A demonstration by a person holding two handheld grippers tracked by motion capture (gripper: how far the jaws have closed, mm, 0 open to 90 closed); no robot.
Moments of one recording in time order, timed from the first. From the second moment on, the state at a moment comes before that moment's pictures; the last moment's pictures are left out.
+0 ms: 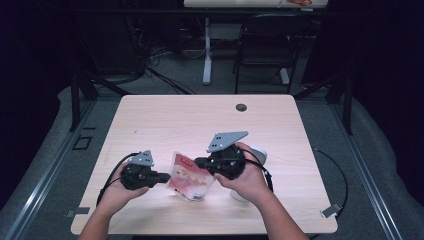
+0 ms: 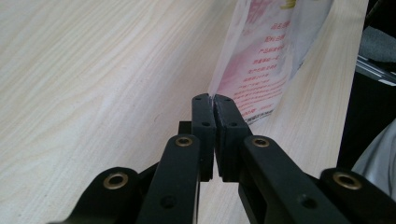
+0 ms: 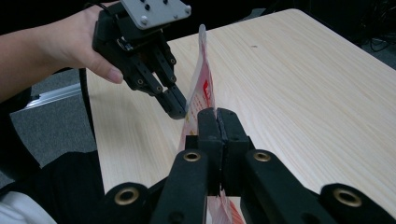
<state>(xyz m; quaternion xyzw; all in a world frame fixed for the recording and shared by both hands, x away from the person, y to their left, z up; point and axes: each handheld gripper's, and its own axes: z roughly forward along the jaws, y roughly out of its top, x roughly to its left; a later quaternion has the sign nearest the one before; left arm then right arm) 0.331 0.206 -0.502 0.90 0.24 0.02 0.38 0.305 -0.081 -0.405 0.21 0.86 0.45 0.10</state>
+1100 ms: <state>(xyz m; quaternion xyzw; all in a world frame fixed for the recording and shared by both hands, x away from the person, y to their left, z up) 0.327 0.228 -0.491 0.88 0.24 0.02 0.41 0.300 -0.066 -0.396 0.20 0.85 0.48 0.07</state>
